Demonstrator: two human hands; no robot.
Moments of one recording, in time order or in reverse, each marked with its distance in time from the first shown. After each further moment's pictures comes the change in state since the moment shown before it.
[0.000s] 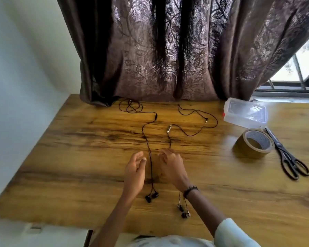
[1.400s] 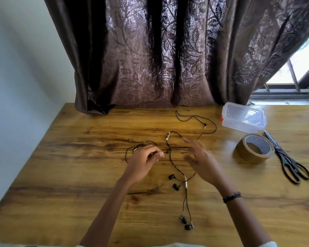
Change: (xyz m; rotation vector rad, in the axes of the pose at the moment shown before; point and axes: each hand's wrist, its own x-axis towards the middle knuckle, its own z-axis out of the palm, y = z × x) left_hand 0.051 0.047 -0.011 0.295 -0.373 0.549; right_hand 0.004 0.019 -0.102 -0.040 -0.102 0.010
